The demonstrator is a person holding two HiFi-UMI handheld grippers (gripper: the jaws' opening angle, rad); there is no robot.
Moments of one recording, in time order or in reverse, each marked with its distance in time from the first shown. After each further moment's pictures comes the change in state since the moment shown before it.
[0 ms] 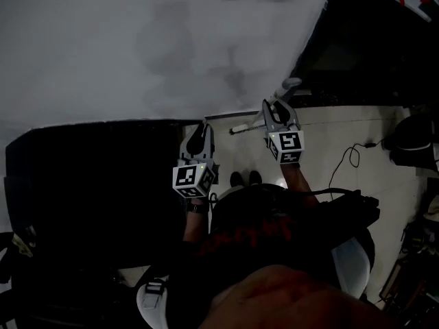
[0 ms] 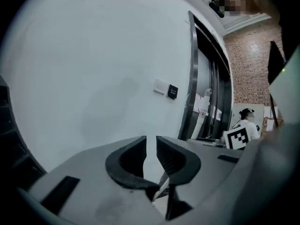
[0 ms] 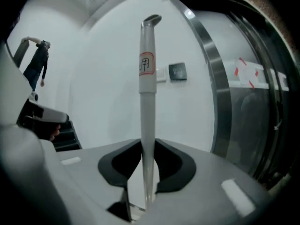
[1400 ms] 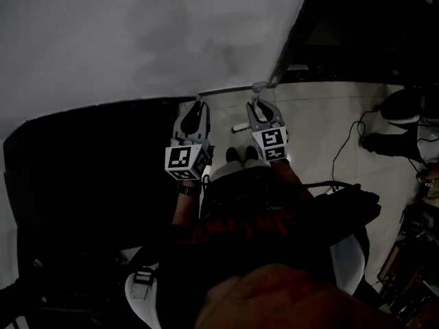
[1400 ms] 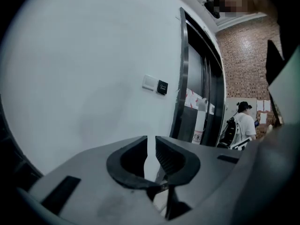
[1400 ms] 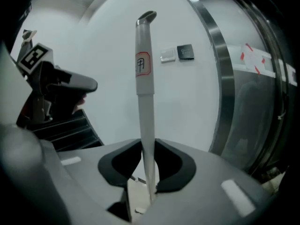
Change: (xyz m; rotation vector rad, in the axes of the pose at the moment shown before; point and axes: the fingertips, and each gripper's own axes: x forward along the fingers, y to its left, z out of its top) left arm 0.016 -0.048 -0.011 0.076 0.046 -0.066; right arm -0.042 0.026 -0.091 0.001 0.204 0.088
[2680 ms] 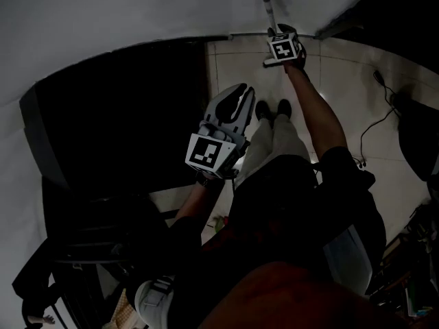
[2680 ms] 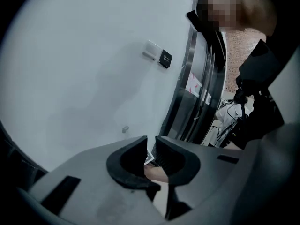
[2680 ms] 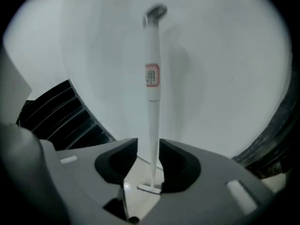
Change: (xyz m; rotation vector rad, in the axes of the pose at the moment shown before) left arm 0.080 0.004 -0.084 -0.064 0.218 -0.102; right arm 0.338 -0.086 -0.208 -0.005 0.448 0.058
